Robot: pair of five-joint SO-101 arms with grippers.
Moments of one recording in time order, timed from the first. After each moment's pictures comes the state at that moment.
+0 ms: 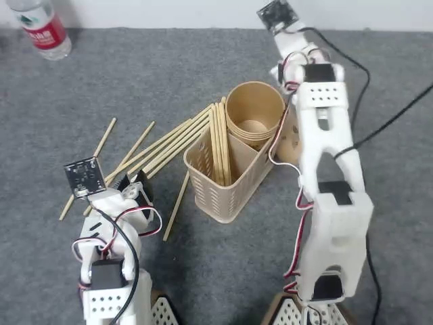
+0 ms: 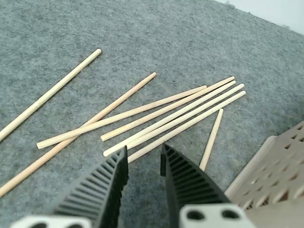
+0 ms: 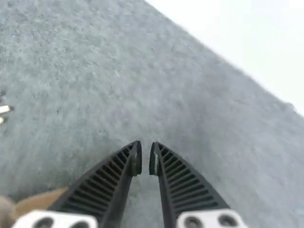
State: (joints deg) left arm -10.5 -103.0 96.7 46.4 -4.6; right arm -7.8 33.5 -33.2 52.6 29.2
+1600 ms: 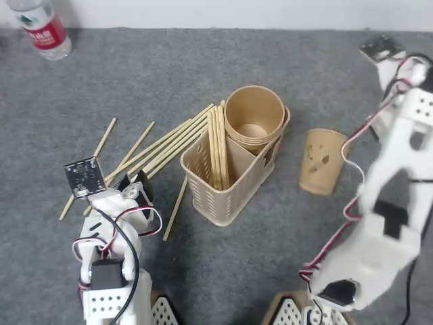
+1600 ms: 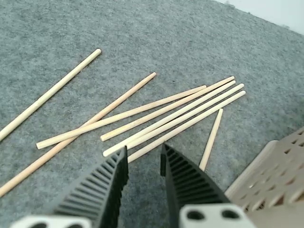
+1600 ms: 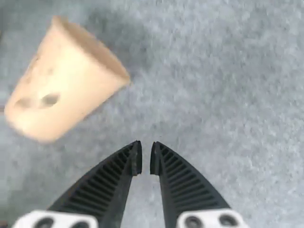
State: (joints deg) left arm -10.5 -103.0 96.7 46.4 -4.6; right arm 18.8 15.9 -32.5 100.7 49.5
